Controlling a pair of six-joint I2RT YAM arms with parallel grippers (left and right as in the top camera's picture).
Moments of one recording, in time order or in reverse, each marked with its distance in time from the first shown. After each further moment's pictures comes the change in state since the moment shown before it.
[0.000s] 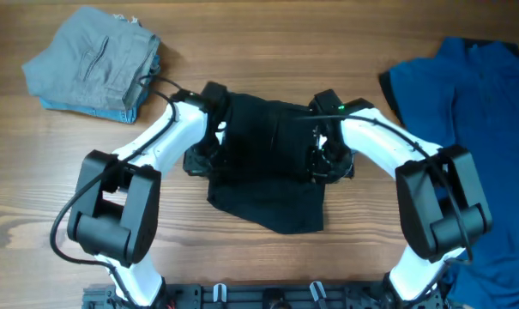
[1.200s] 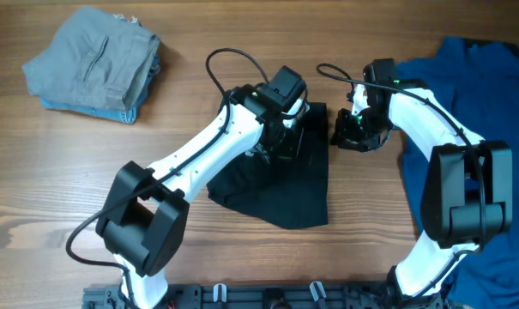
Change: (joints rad) left arm -0.297 0.032 0.272 0.133 0.138 -0.091; right arm -0.271 0.027 0.102 0.138 -0.175 -0.187
